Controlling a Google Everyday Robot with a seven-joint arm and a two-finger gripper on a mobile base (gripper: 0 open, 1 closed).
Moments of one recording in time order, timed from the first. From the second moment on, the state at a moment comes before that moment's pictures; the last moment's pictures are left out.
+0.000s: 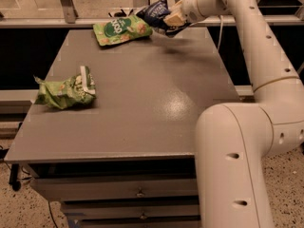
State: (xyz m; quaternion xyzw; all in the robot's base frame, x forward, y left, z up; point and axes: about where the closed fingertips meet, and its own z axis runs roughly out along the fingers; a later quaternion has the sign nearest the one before) arm 0.869 -0.092 0.923 -0.53 0.68 0.07 0.50
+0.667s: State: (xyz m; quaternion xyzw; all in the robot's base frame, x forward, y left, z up) arm 0.869 -0.090 0.918 -0.53 0.68 0.08 0.50
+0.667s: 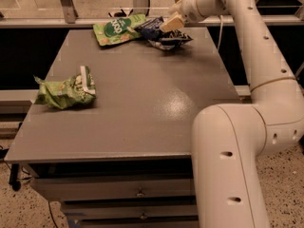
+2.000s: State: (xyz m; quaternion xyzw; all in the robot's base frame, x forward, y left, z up) arm 0.797 -0.183 0.926 -0.49 0.72 0.13 0.47
